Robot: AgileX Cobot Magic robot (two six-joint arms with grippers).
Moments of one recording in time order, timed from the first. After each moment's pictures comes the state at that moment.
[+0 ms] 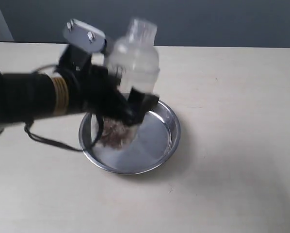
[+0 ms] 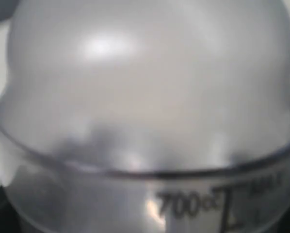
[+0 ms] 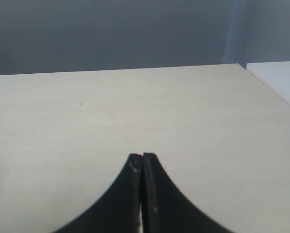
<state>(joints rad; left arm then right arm) -0.61 1.33 -0.74 0.78 -0.13 -0.88 -0.13 0.00 0.00 0.07 0.32 -0.04</state>
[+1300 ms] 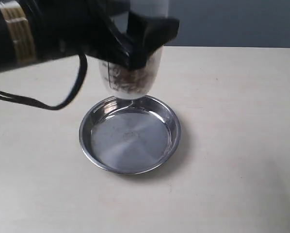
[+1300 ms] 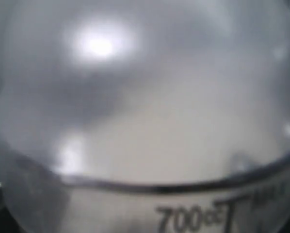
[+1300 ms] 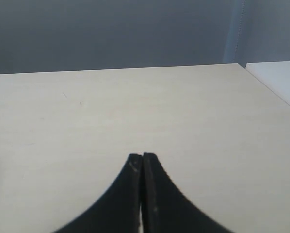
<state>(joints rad) -0.62 1.22 -0.85 0.87 -0.19 -0.88 -0.13 0.00 0.00 0.07 0.32 -0.04</state>
